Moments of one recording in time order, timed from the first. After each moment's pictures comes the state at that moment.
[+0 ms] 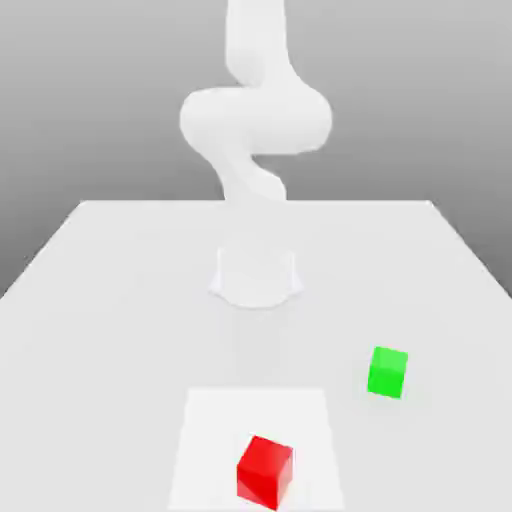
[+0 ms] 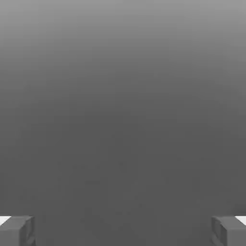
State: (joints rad) arm 0.04 -0.71 -0.03 -2.32 -0.01 2.34 0.70
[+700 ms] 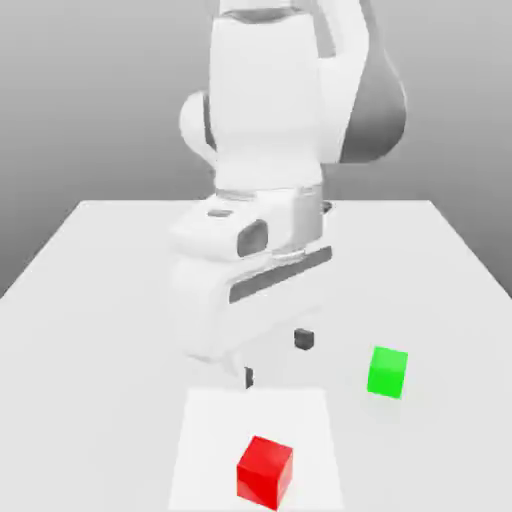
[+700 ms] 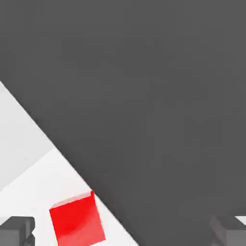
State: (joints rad) arm 0.21 0.05 -0.17 -2.47 0.07 2.64 -0.23
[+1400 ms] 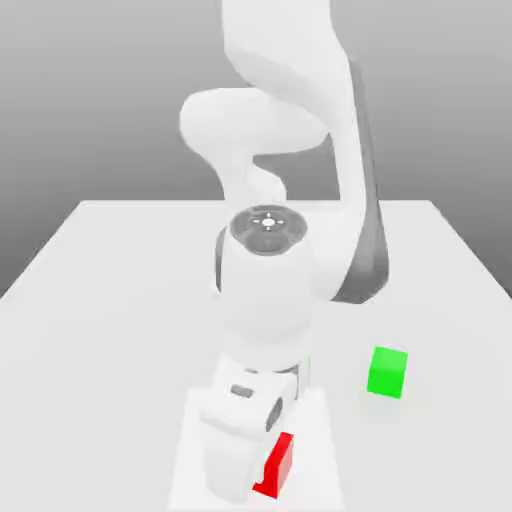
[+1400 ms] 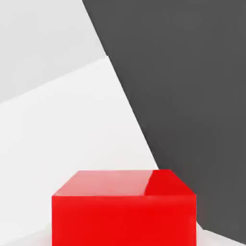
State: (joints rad) arm 0.17 0.21 -0.13 -2.50 0.07 2.71 -0.39
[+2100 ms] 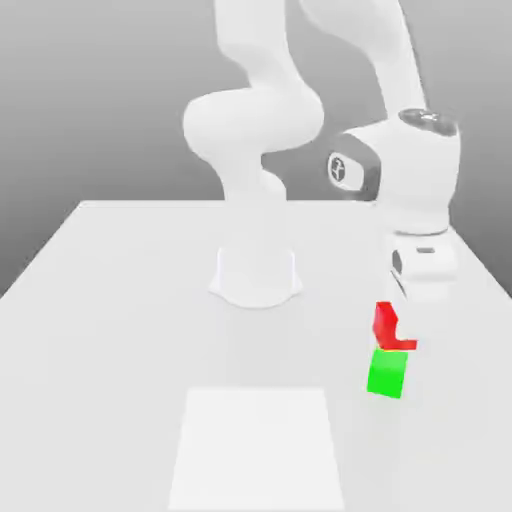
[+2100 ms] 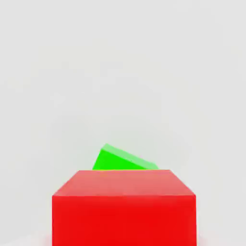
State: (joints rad) arm 0.53 -0.01 0.10 -2.90 0.00 2.89 -0.21
